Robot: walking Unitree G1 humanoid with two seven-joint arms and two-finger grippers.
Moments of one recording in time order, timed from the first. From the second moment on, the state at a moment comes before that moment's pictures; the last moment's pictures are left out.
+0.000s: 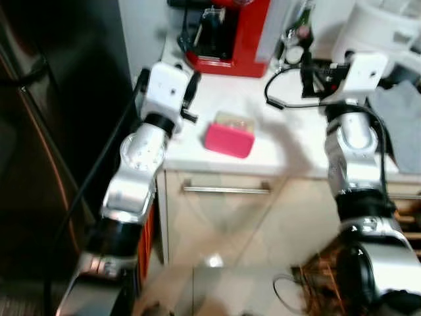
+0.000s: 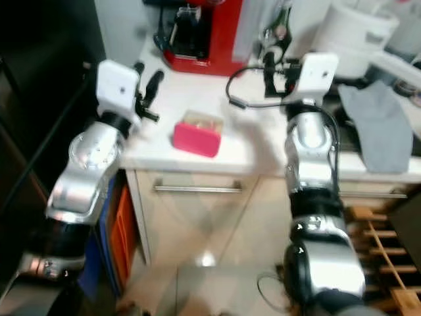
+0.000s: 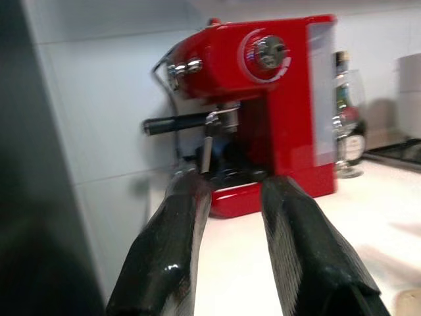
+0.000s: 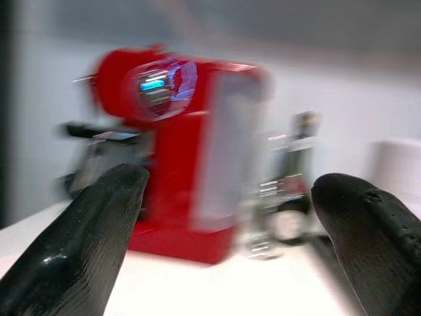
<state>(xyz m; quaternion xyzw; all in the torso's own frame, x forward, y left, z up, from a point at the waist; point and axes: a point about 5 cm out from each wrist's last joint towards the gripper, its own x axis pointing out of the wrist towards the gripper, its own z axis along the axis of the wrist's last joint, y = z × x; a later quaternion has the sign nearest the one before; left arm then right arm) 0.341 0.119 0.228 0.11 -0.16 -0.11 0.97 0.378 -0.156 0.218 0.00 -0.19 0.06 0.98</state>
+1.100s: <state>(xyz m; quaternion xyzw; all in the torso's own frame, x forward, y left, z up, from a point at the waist) 0.327 0.129 0.242 0.13 -0.20 -0.14 0.96 0.356 -0.189 0.215 0.05 -0.07 0.35 0.93</state>
